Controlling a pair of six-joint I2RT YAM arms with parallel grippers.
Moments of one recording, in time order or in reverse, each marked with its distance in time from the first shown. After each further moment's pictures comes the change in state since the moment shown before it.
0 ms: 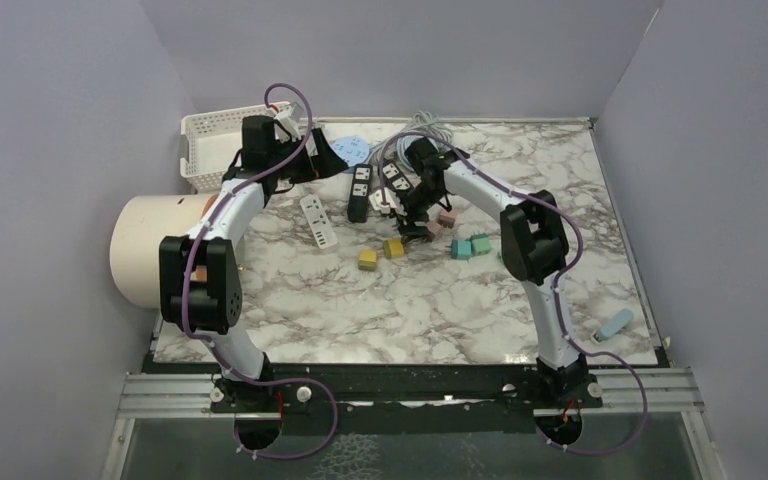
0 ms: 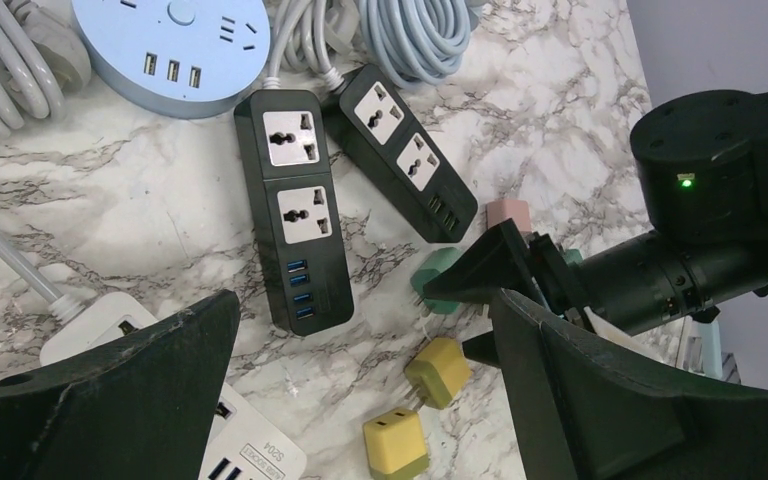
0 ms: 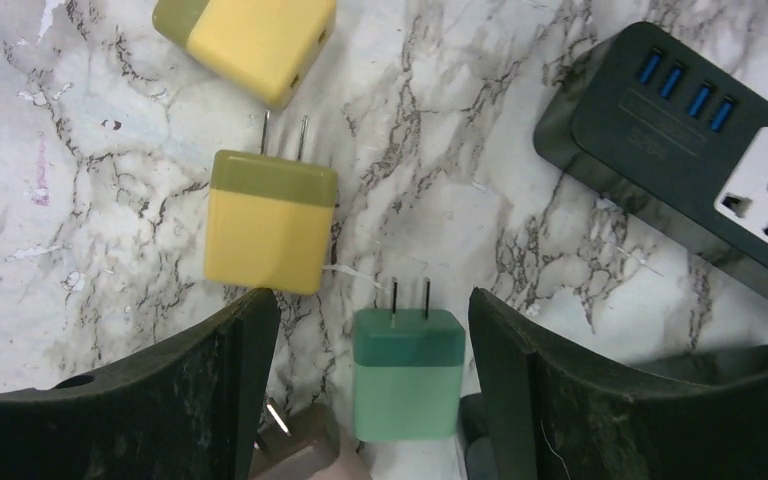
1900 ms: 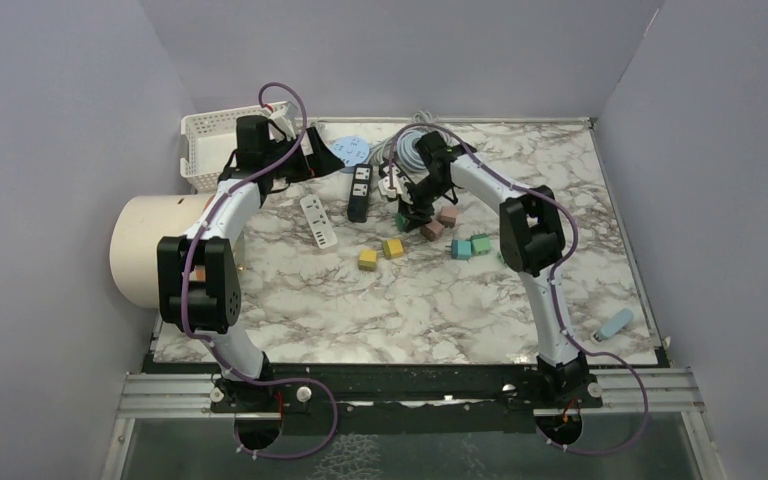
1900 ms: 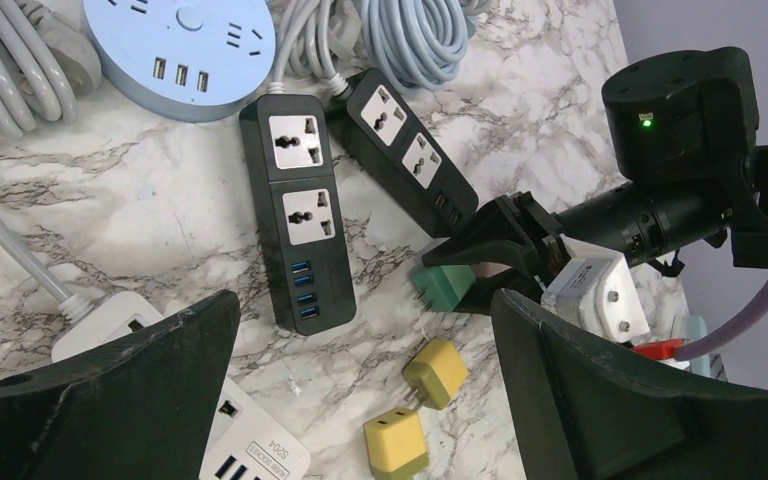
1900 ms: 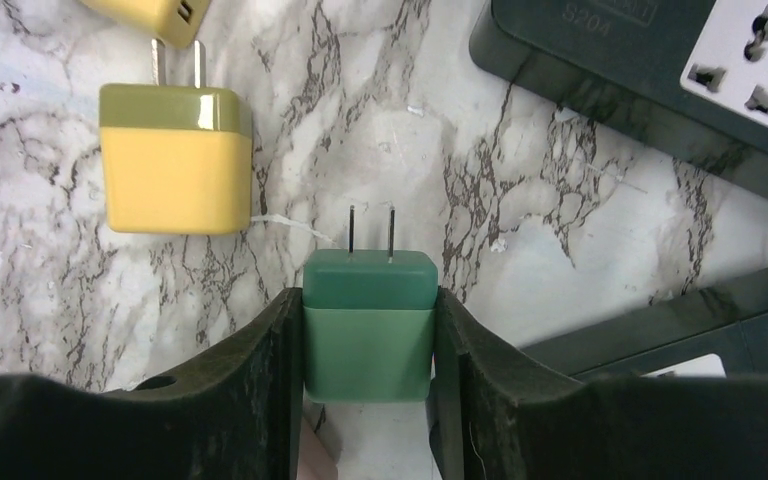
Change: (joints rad) left arm 0.027 0.000 -0.004 0.014 0.032 -0.012; right arm -0.053 0.093 0.086 -0.002 -0.028 0.064
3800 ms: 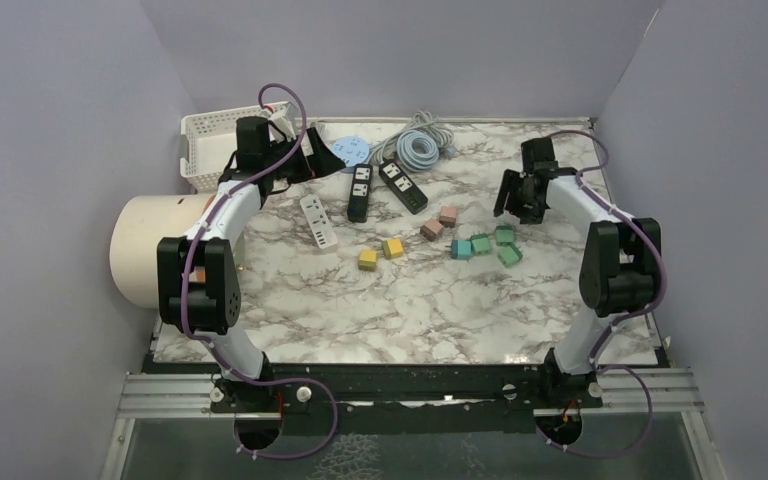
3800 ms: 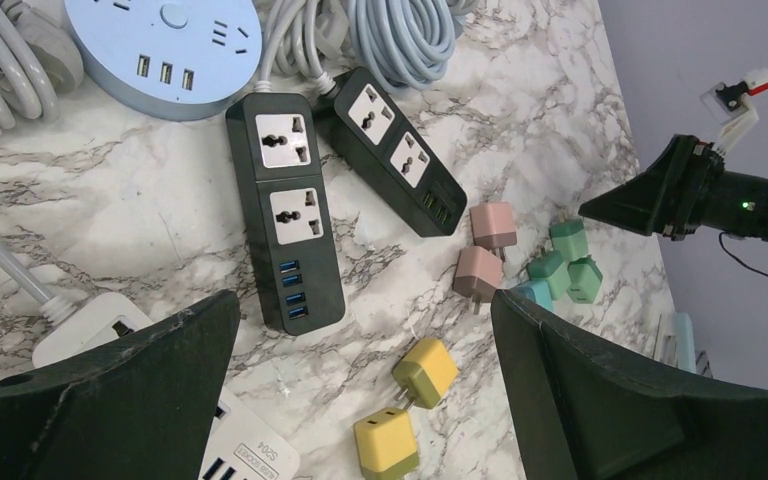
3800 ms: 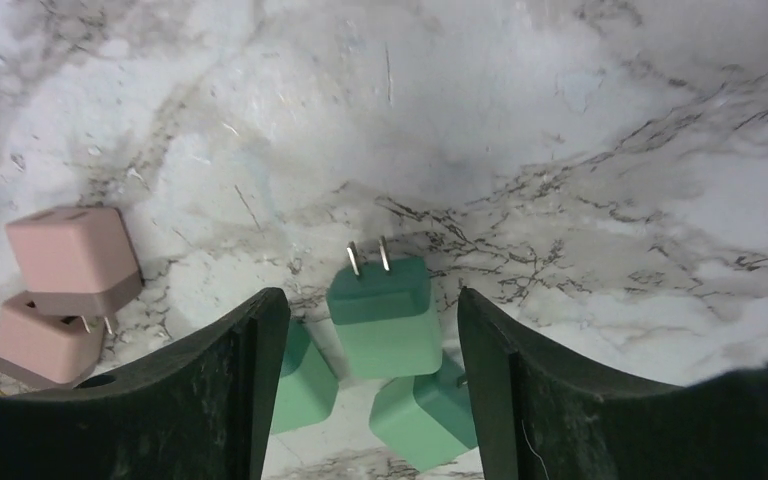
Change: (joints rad) left arm -0.001 -0.006 -0.015 0.023 0.018 -0.022; right arm -0.389 -0.568 -0.724 0.393 0.730 1.742
